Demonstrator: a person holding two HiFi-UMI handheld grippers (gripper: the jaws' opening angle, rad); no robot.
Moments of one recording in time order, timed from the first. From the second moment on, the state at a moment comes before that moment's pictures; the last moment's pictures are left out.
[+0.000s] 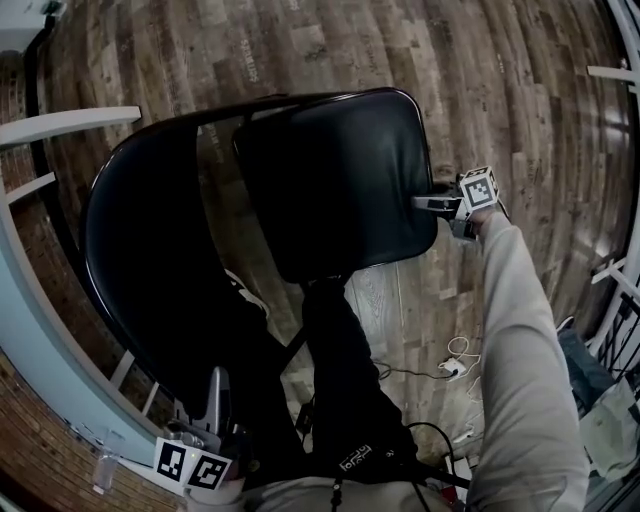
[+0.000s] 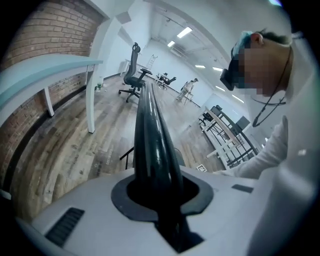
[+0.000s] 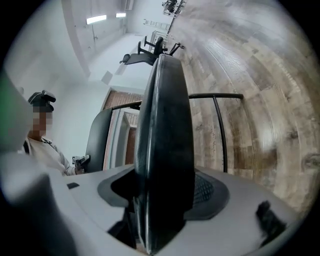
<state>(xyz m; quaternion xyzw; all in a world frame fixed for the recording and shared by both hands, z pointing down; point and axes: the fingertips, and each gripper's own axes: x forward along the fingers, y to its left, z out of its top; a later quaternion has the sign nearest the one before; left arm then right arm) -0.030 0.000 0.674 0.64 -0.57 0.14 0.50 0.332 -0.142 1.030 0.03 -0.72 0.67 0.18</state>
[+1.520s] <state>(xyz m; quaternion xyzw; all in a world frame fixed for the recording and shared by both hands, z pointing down) -0.117 0.041 0.198 0.88 -0.46 0.03 0.09 0.163 -0.049 0.234 0.34 -0.91 0.10 0.20</state>
